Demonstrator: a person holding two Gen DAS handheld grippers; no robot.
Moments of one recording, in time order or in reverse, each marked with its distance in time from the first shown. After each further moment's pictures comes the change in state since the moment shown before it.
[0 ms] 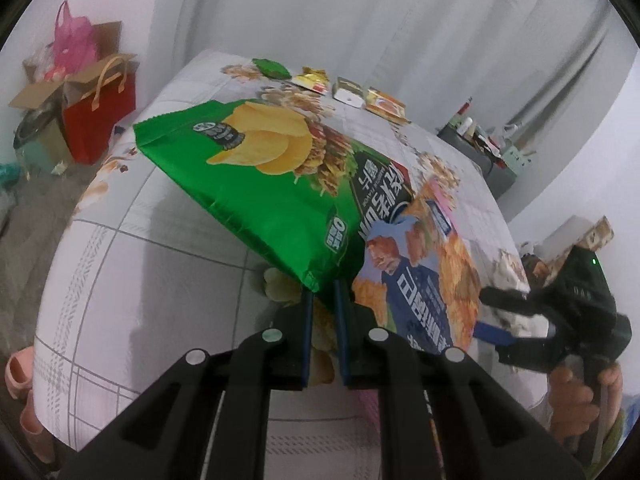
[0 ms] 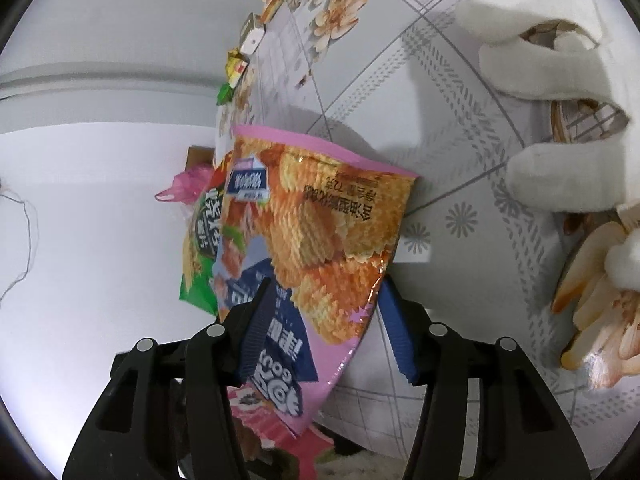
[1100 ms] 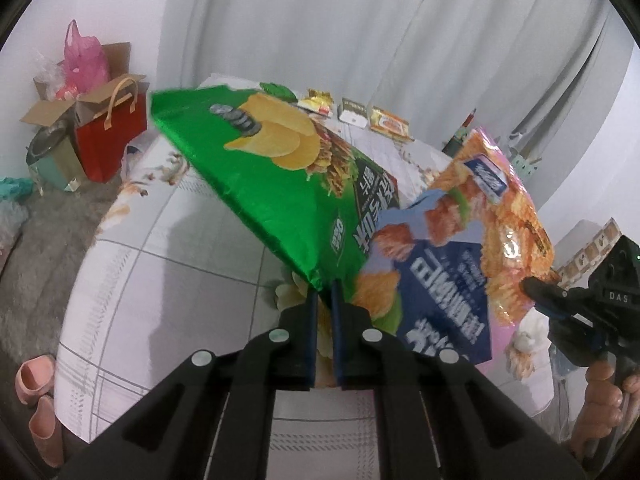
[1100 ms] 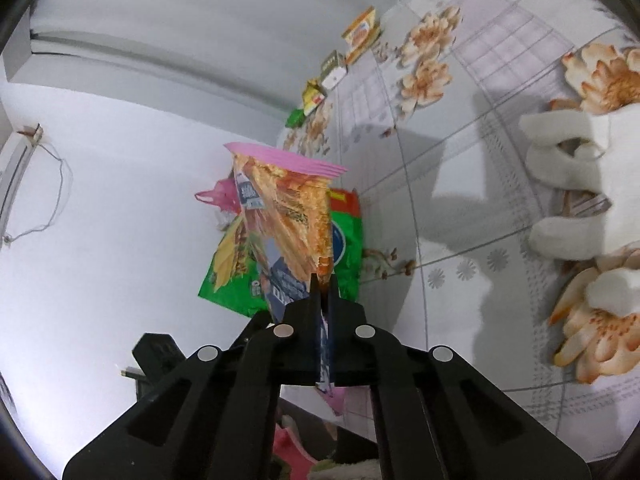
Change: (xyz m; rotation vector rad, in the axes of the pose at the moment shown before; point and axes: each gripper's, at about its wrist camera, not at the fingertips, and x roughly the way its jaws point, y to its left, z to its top) left arm -0.019 -0.002 0.002 0.008 -0.075 0.052; right arm -0.038 0.042 -0.007 -0.214 -0.150 0.103
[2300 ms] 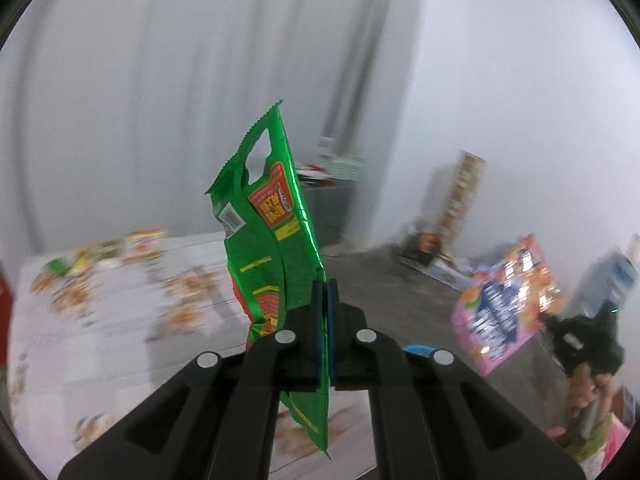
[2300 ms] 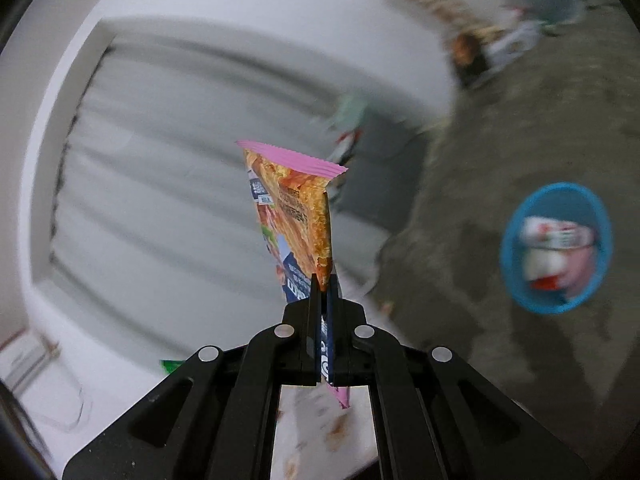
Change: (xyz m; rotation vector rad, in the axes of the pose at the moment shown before) left arm -0.058 -0.296 0.021 0.552 -0.164 -0.472; right arm -0.415 -0.178 -0.151 0.381 -1.030 -0.082
